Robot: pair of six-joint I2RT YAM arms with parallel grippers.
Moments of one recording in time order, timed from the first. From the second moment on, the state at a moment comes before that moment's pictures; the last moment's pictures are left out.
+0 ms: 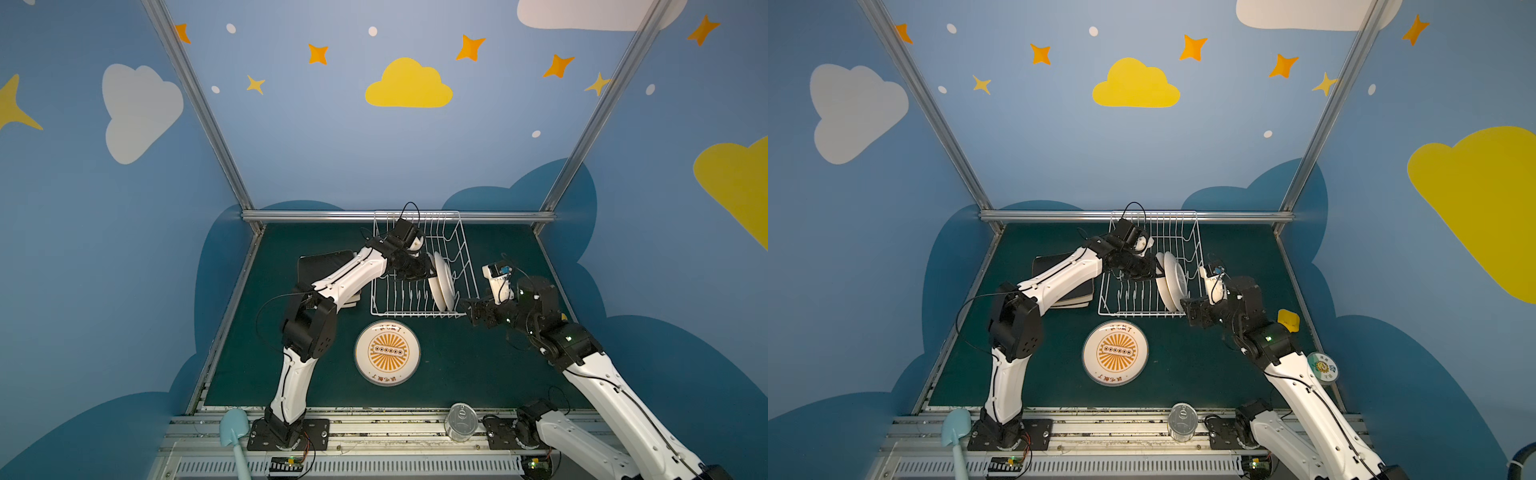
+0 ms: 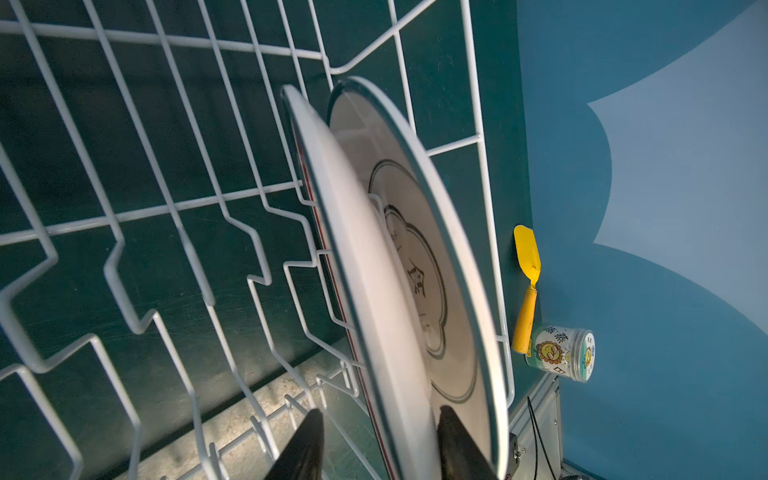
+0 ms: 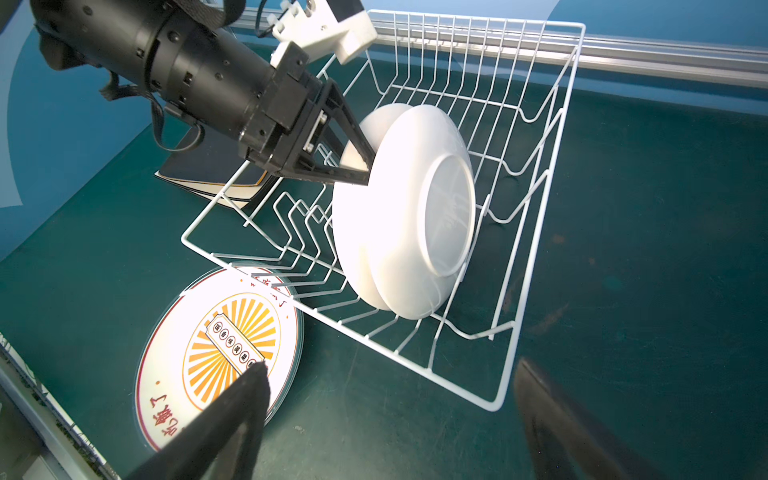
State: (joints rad) left arm -0.61 2.11 1.90 -0.70 0.44 -0.62; right arm 0.43 0.86 0.86 -0.55 -0.14 0.07
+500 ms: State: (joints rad) left arm -0.63 2.12 1.90 -0.69 0.44 -0.67; right arm 0.43 0.87 0.86 -0.54 -0.15 0.07
